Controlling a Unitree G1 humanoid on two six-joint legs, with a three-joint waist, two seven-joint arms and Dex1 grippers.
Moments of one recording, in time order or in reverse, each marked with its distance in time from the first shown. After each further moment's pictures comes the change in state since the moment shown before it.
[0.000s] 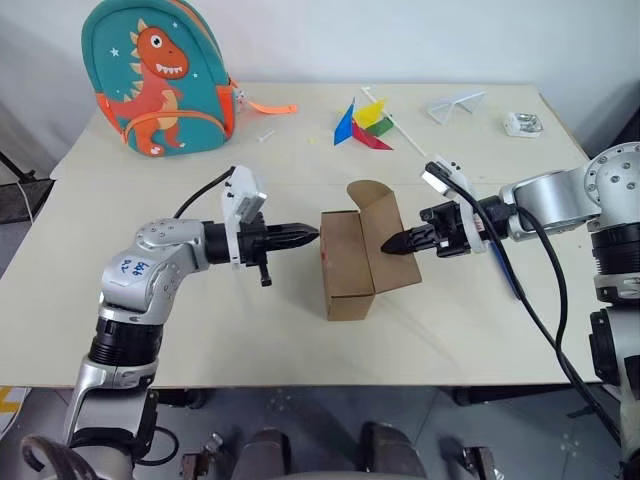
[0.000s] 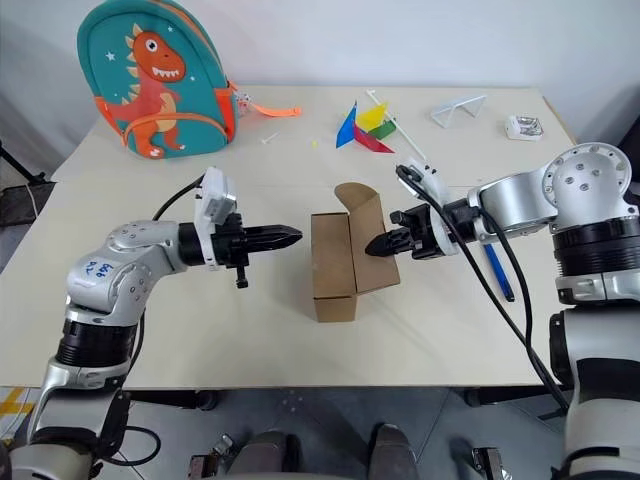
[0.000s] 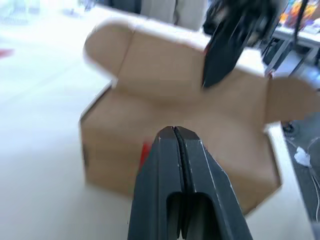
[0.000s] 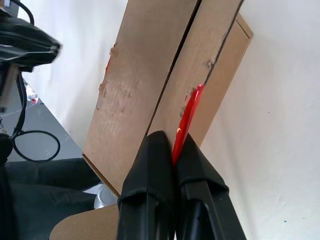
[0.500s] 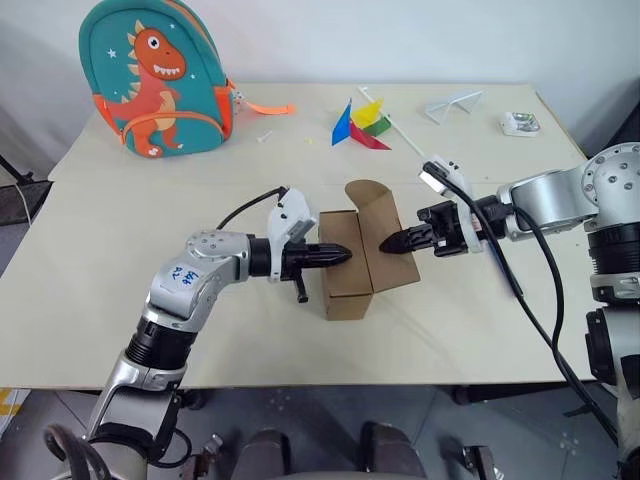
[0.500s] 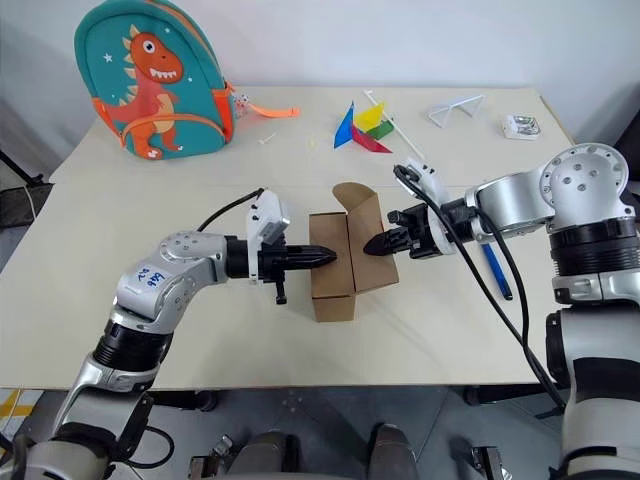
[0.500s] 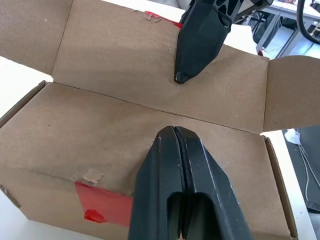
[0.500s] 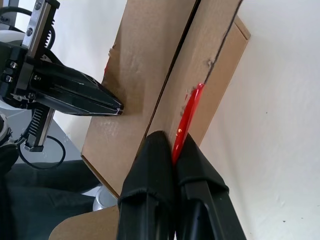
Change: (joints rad) left arm 0.022 -0.052 -0.142 -0.011 0.081 -0.015 0.071; right arm 0.005 0.012 -0.015 -0.002 0.000 0.000 -0.020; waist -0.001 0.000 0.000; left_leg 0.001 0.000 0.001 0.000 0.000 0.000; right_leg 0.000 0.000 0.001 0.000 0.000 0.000
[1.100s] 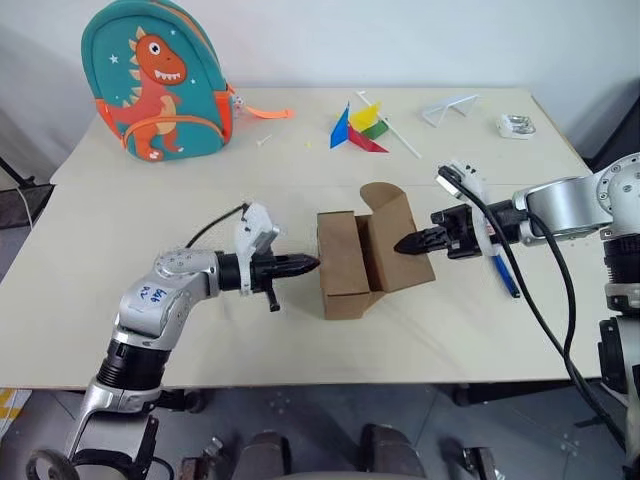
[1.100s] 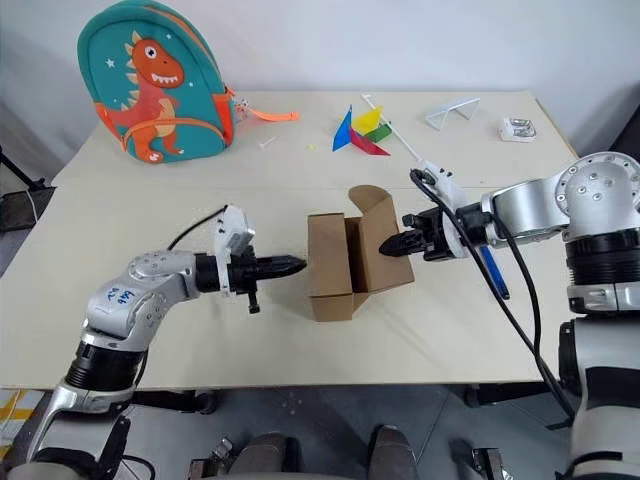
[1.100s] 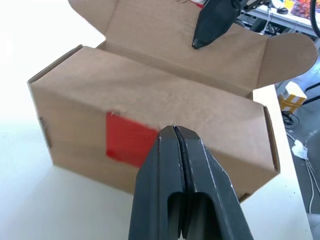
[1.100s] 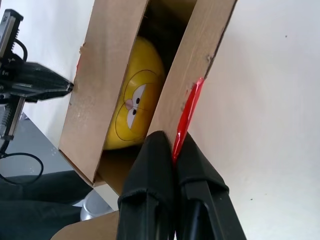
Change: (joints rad) left arm 0.161 0.076 0.080 0.027 -0.016 0.015 0.011; right arm 0.055 -0.053 -0.023 -0.048 -0.060 -0.013 0.032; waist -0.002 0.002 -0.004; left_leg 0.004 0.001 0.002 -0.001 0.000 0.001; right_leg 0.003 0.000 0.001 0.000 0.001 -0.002
